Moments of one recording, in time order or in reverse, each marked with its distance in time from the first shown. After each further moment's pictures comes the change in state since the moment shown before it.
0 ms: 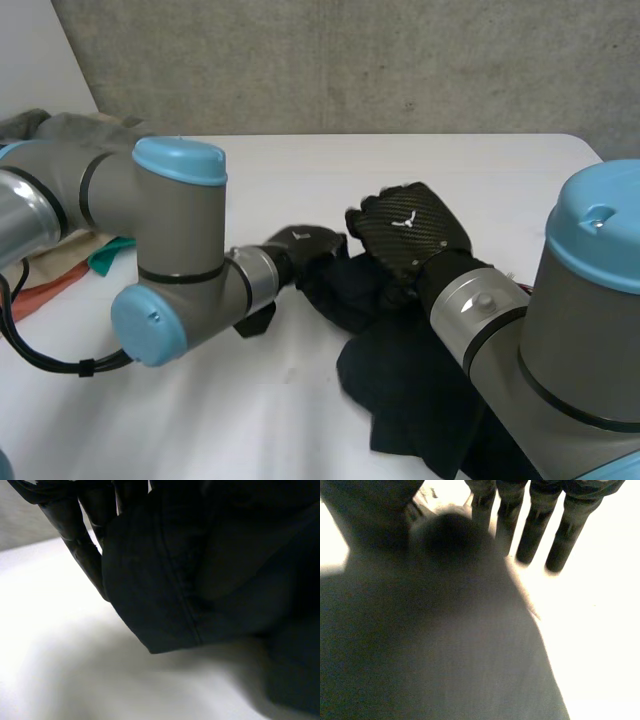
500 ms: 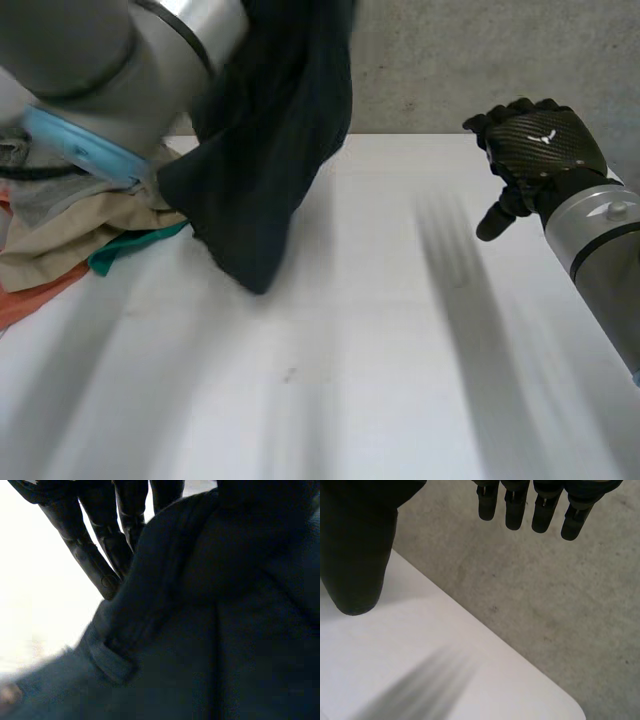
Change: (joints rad) left arm 0.020 0.099 0.537 0.243 0.105 -0.136; right arm -0.290 -0.099 -0.005 -0.017 0.023 0.053; left_hand -0.040 -0.029 -0.021 -0.024 -0.020; right_hand -0.219 -0.275 -0.298 -0.309 -0.276
